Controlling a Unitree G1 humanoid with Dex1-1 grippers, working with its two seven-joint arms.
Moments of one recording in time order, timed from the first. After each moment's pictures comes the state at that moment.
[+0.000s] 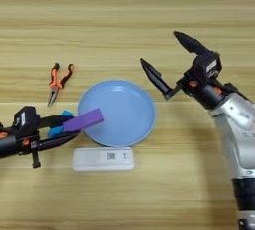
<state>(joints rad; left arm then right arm) 0.03 0.50 -0.18 -0.33 -0.33 0.18 -0.97 -0.19 -0.52 -0.08 -0.07 0.50 -0.16 0.76</state>
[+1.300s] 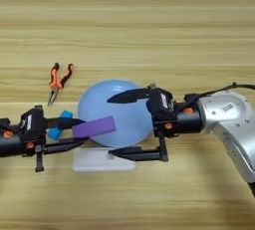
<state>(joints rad) -0.01 0.53 -0.24 -0.41 -0.33 0.18 -1.01 -0.21 -0.73 0.19 -0.35 0.53 0.23 1.26</state>
